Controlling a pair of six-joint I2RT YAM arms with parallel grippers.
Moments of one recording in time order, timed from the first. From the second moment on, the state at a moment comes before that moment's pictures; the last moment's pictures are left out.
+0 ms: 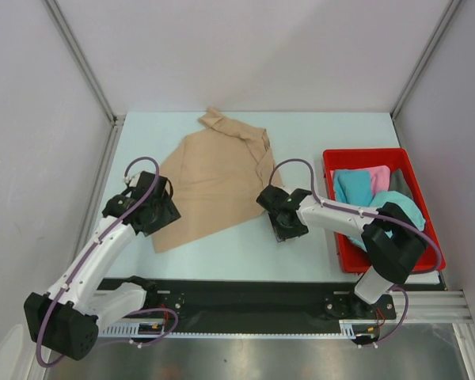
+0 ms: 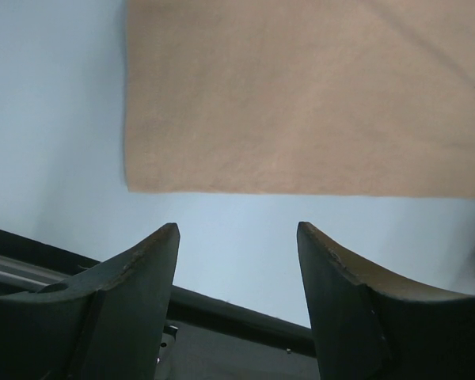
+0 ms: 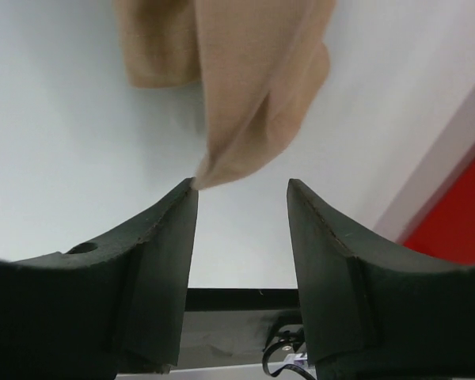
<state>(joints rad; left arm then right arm) -0.33 1.01 0.90 -0.98 -0.26 -0.80 0.84 1.63 1.04 -0.79 0.29 0.52</state>
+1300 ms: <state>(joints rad) -0.33 0.94 0.82 -1.11 -0.23 -1.02 0.93 1.52 0.90 -0.62 0.55 0.59</state>
